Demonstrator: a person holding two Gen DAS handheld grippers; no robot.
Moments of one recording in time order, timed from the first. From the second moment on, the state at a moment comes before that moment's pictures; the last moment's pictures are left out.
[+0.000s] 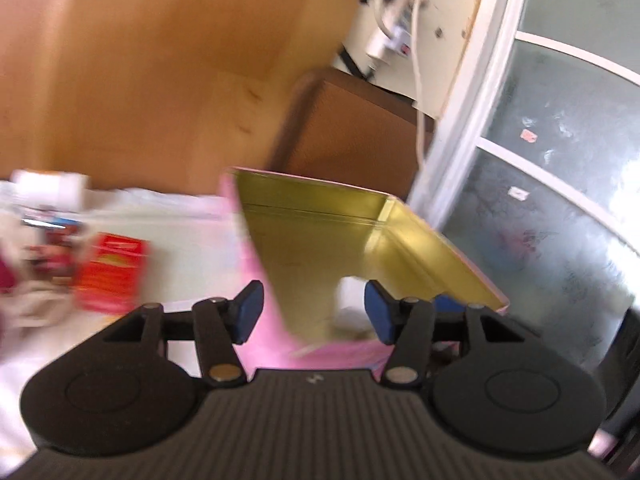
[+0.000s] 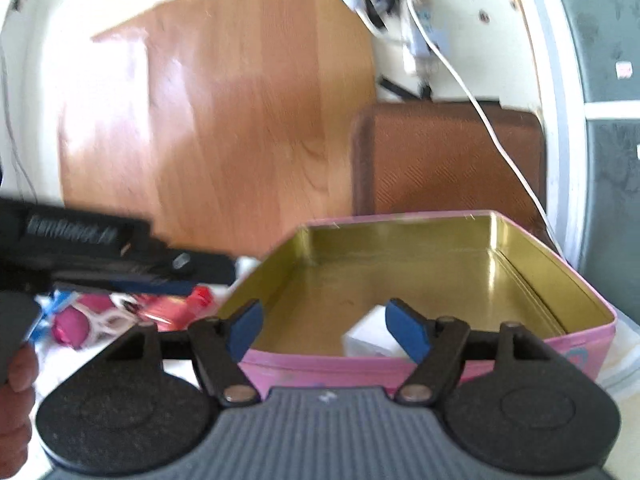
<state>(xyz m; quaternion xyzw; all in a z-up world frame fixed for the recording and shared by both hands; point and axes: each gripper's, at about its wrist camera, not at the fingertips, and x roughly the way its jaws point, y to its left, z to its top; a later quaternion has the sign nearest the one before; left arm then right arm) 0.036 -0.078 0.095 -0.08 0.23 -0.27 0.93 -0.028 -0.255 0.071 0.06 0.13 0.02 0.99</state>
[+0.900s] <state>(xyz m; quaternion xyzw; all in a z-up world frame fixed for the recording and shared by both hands) -0.004 0.059 0.032 -0.08 0.22 -0.13 0.96 -0.032 -0.129 0.054 -0.01 0.13 0.07 0.99</state>
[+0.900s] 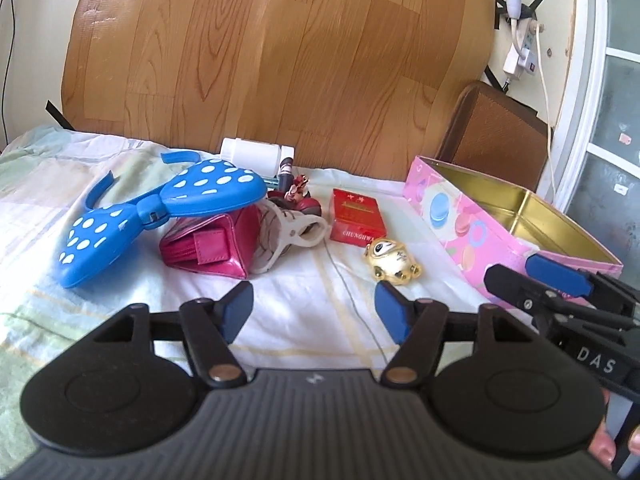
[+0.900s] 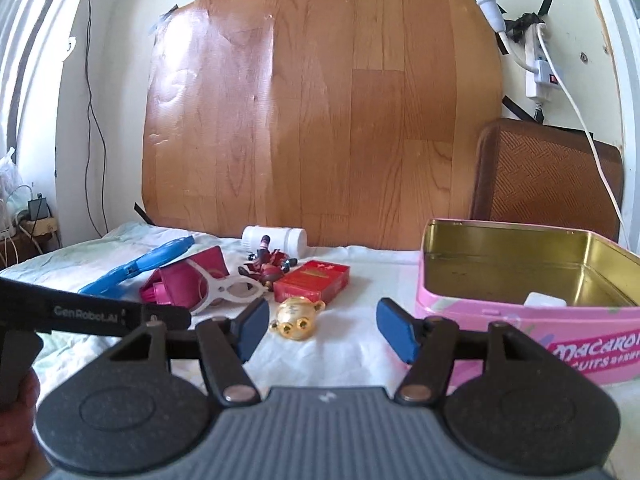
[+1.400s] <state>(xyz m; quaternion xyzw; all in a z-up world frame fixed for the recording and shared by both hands) -0.005 0.056 0.033 -0.07 0.21 -0.13 0.97 -0.031 -0.125 0.055 -0.02 0.13 0.08 0.99</state>
